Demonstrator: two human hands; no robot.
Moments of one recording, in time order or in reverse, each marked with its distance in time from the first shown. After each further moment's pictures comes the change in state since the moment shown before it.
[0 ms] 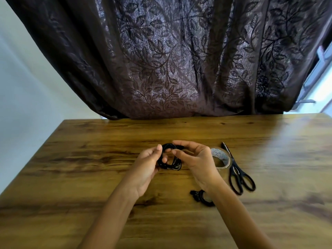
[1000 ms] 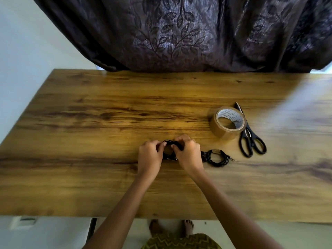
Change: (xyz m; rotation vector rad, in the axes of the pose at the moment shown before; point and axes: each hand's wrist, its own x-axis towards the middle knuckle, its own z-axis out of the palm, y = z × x) left_hand 0.026 -0.132 -0.032 0.962 0.393 0.192; right_hand -0.008 0.135 0.001 -0.911 0.145 0.133
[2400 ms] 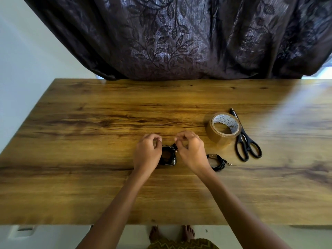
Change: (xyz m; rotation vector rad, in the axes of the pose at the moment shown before) left_hand 0.014 0.019 -0.021 -0.046 0.013 0.056; right_hand 0.007 -0.013 -0.032 0.049 0.041 -0.180
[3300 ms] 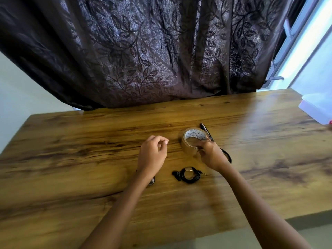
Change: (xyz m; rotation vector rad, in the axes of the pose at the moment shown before) left_hand 0.012 0.080 0.021 -0.135 -0.051 0.274; right_hand 0.016 0.063 -0.120 -0.390 -0.087 -0.035
